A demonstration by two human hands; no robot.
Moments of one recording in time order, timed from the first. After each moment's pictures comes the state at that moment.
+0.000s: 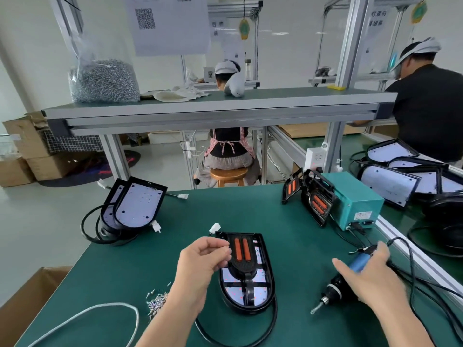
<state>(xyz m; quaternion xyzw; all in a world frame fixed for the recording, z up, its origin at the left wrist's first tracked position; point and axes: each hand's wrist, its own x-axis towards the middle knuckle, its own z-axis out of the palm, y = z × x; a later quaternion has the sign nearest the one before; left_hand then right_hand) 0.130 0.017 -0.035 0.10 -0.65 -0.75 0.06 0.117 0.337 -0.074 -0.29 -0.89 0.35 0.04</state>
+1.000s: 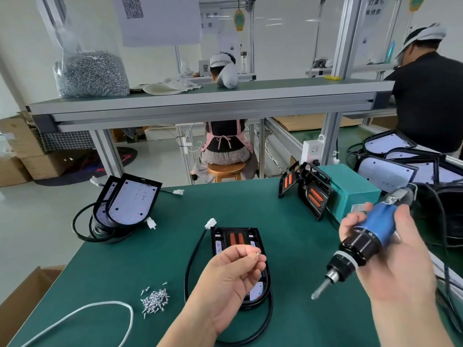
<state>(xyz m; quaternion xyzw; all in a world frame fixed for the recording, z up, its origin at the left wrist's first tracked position) 0.161 0.064 -0.020 0.05 -0.45 -0.88 -0.14 0.152 0.290 0.024 -0.07 -0.17 0.97 0.15</state>
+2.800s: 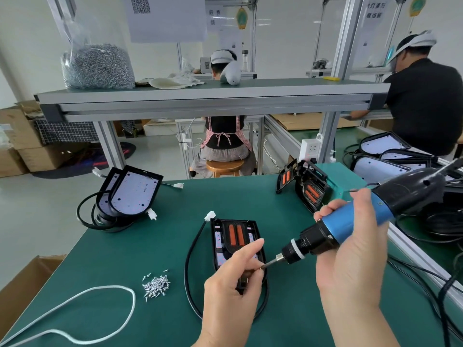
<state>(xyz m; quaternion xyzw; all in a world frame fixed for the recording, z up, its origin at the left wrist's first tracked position) 0.214 0.083 -0.037 -0.11 -0.78 -0.55 0.28 0.179 0.225 0.040 -0.02 -0.37 0.87 0.33</state>
